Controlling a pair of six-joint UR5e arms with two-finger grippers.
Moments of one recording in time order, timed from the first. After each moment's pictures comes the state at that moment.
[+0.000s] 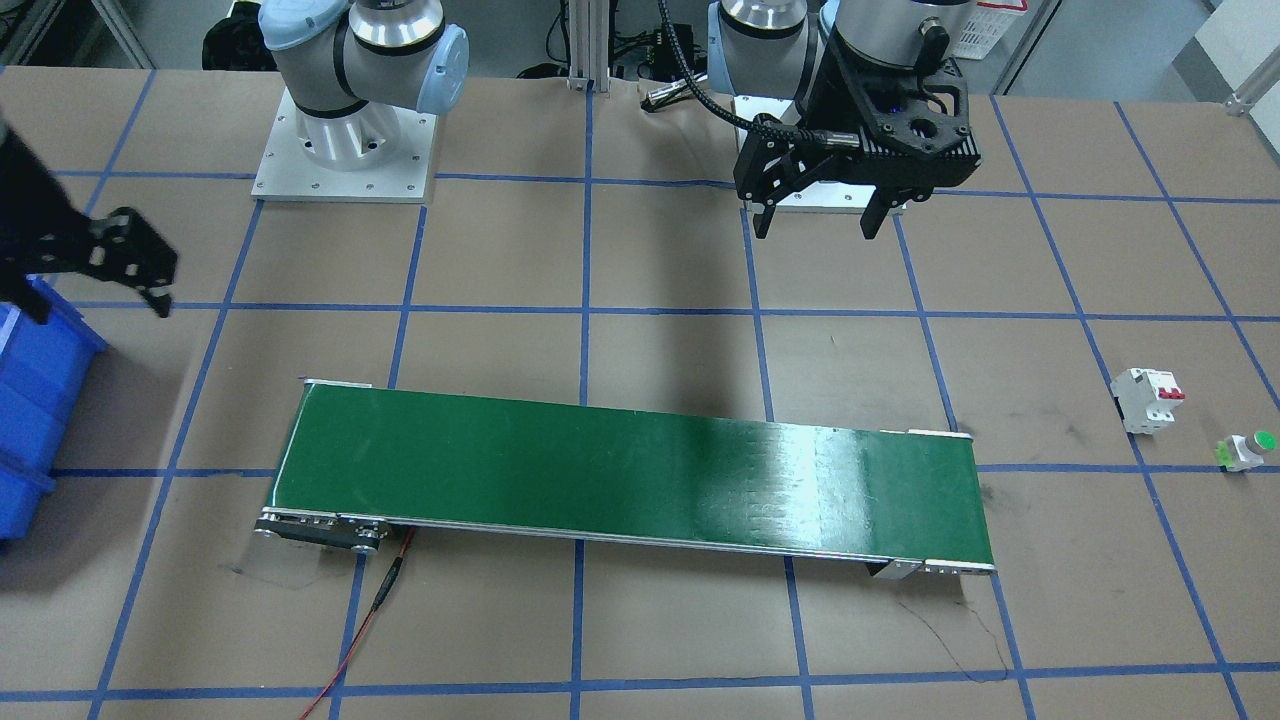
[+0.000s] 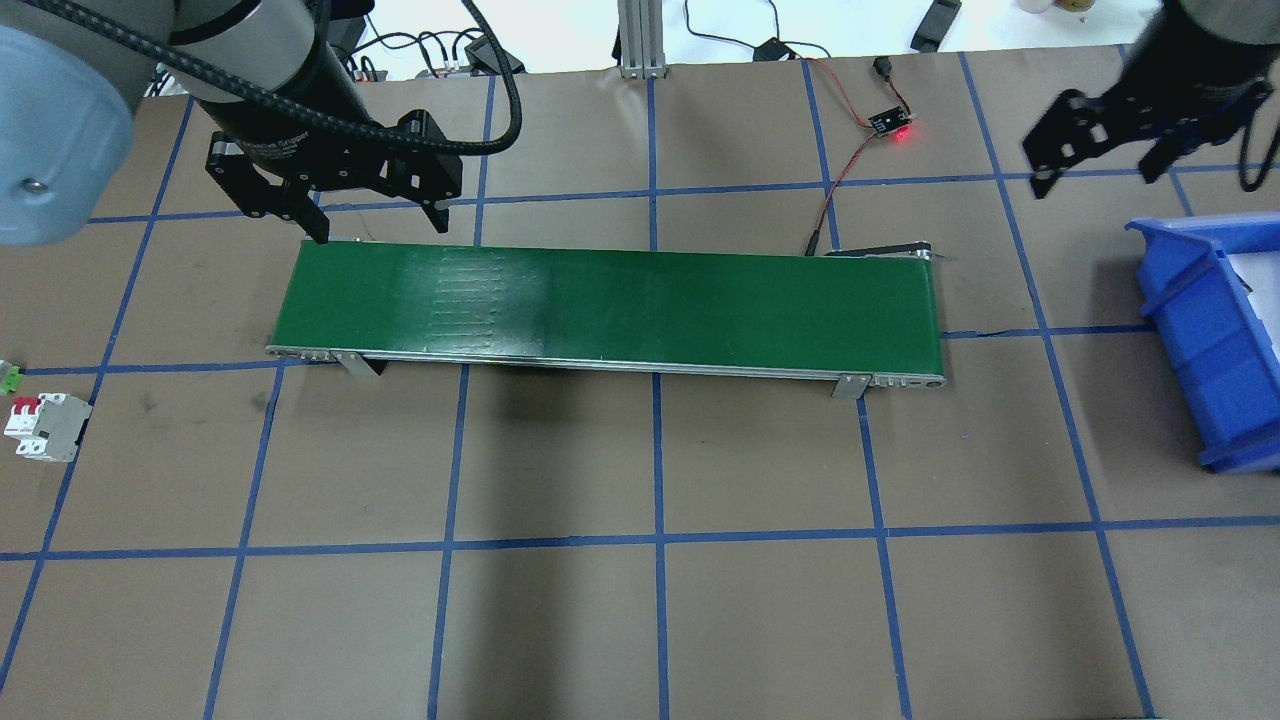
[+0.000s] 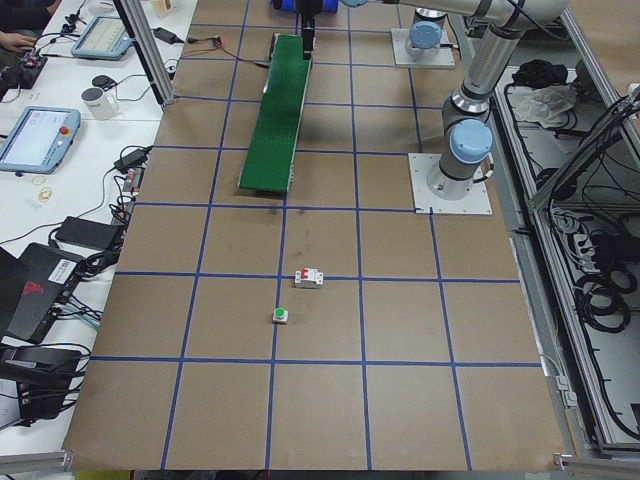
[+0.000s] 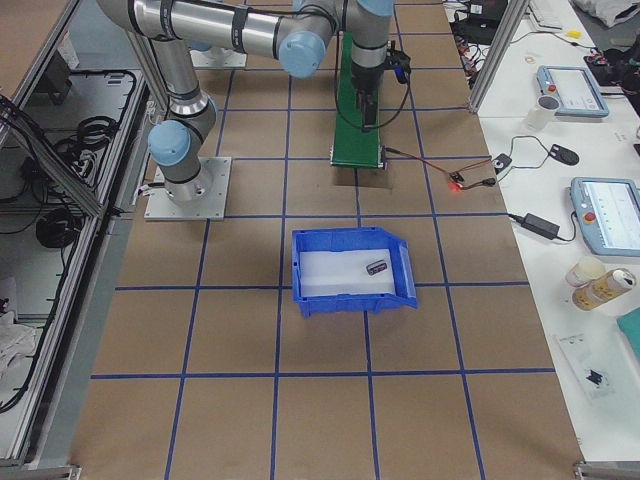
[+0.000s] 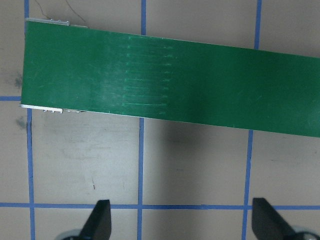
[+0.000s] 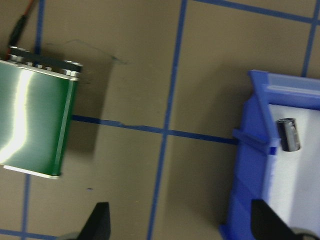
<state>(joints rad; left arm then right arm) -1.66 -1.55 -1.51 -1.59 1.56 -0.14 1.32 -1.53 1.57 -1.65 -1.59 -0.34</state>
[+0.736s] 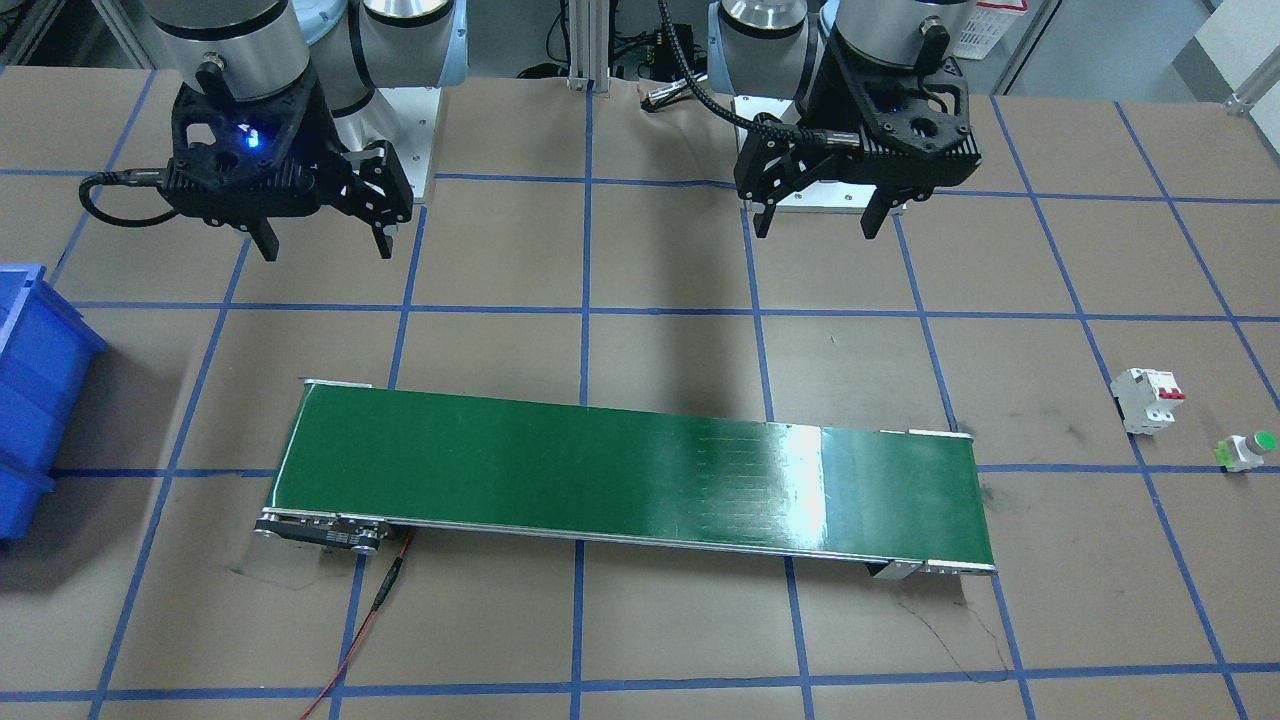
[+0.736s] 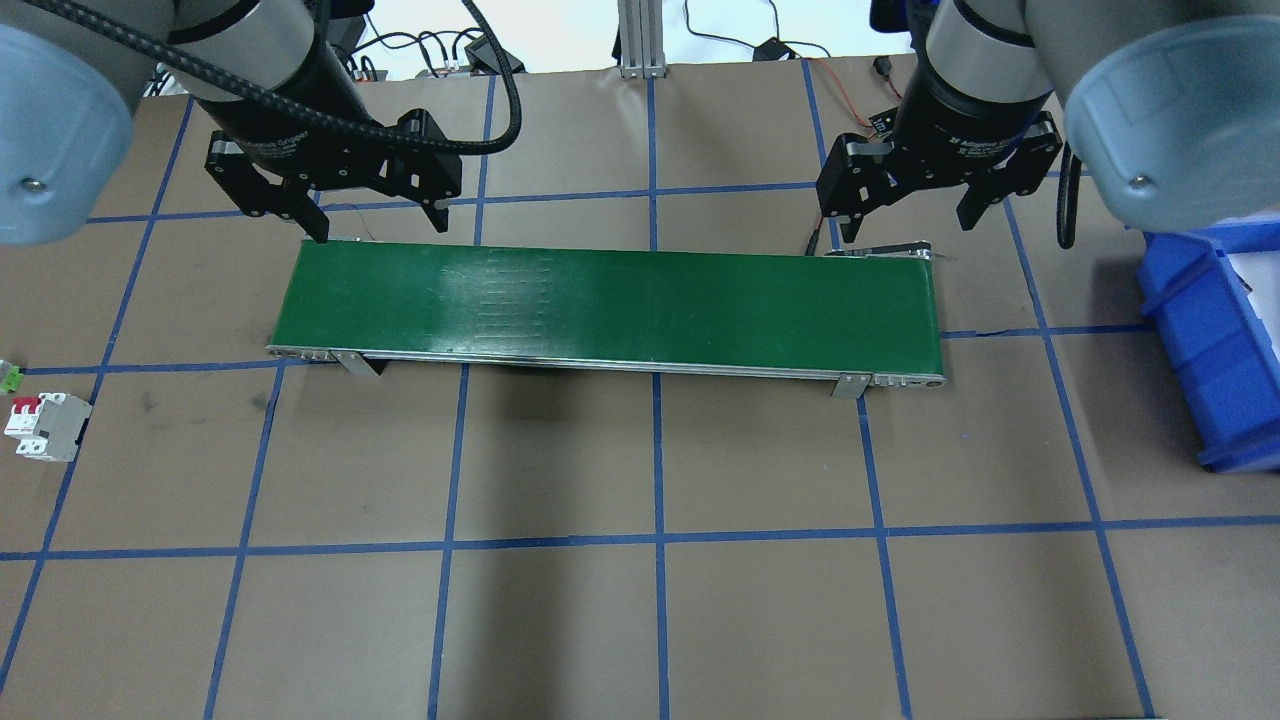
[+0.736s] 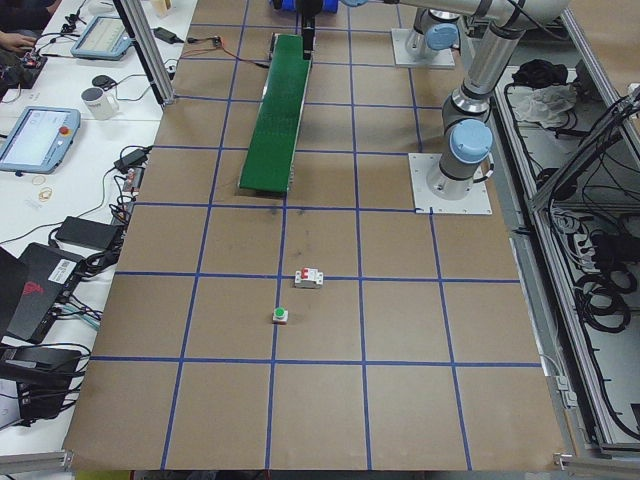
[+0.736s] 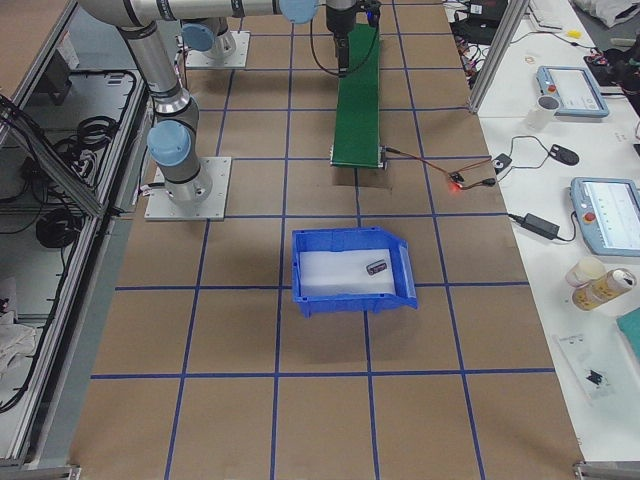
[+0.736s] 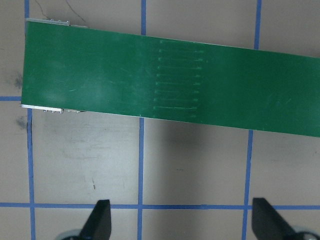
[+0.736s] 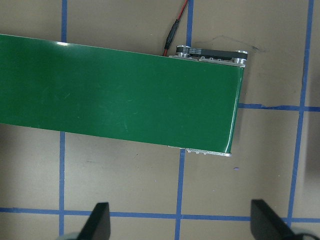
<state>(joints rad) -1.66 -1.55 -1.51 -1.59 1.56 -0.14 1.65 -1.59 1.58 -1.62 -1.59 0.02</state>
